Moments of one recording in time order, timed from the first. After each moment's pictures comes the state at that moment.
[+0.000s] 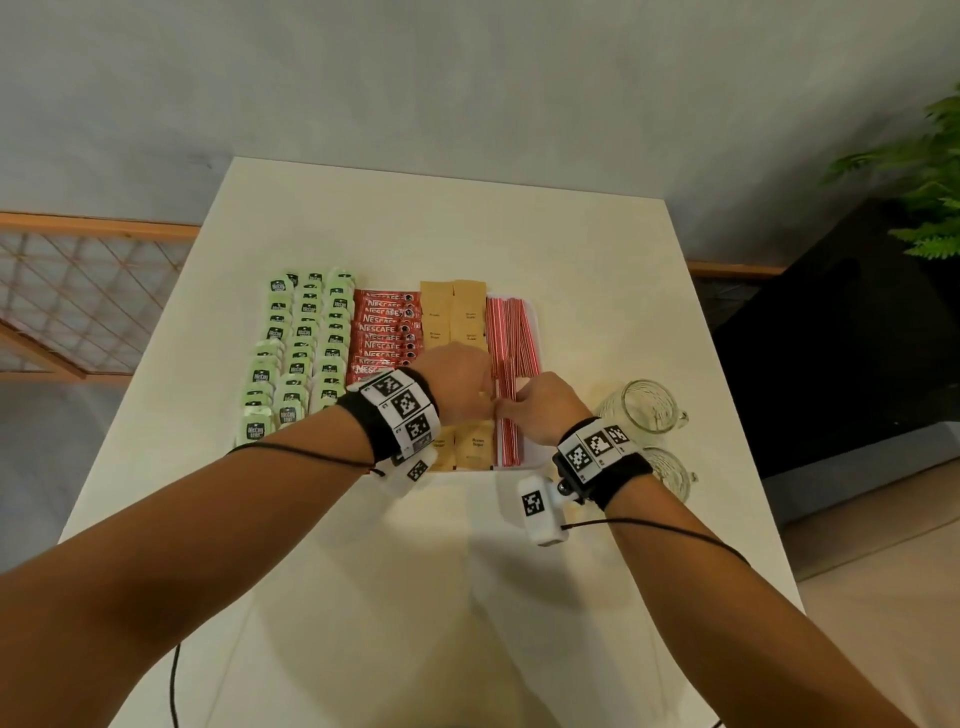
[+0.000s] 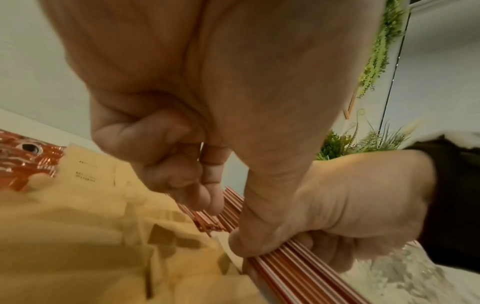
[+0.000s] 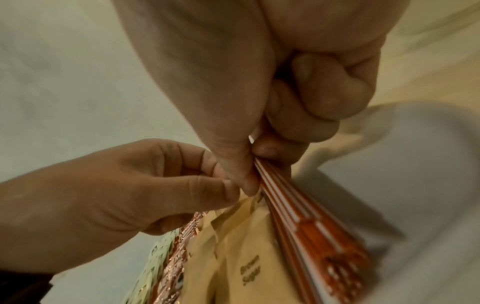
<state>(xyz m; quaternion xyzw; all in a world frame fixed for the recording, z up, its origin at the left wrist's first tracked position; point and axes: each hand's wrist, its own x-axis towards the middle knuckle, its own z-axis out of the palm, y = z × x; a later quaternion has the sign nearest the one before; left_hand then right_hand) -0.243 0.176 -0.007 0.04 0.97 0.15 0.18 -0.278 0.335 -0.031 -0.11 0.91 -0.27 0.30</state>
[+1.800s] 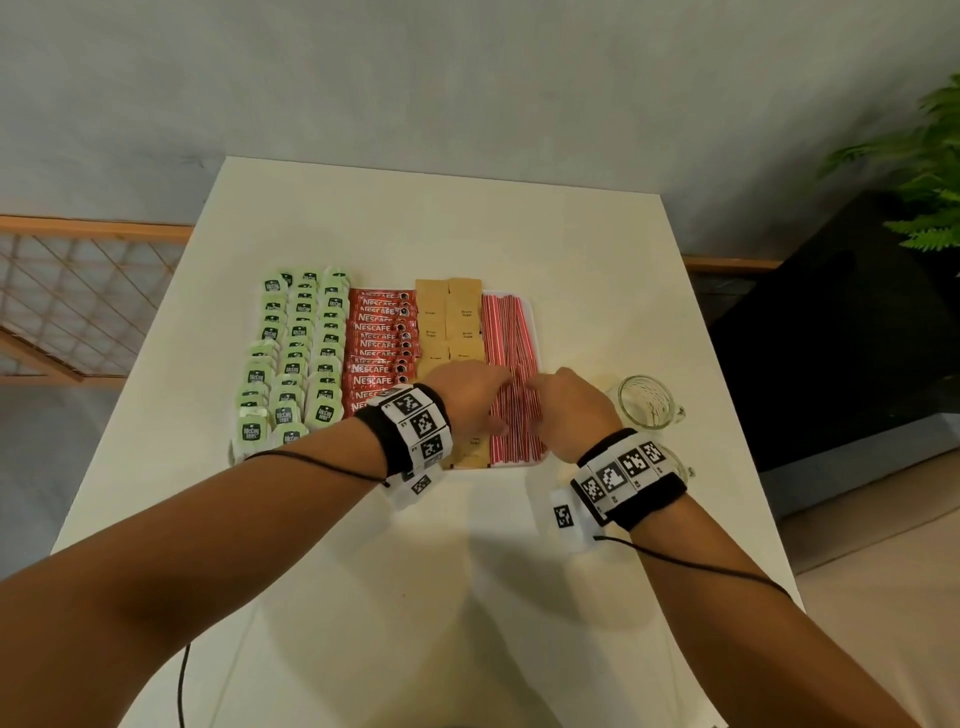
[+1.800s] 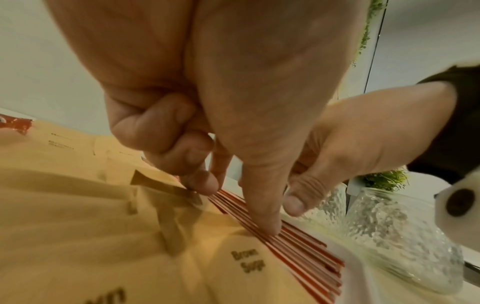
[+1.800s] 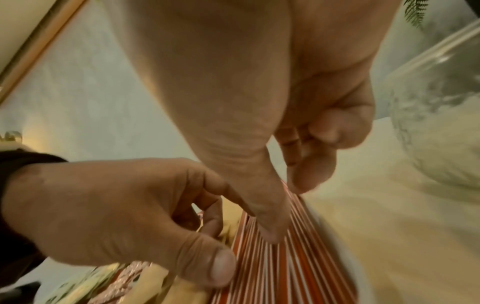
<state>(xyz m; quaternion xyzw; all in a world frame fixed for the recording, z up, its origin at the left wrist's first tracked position) -0.247 0.193 -0.040 0.08 0.97 0.15 0.17 -0.269 0.361 -0.018 -0.23 0.95 -0.06 0.20</state>
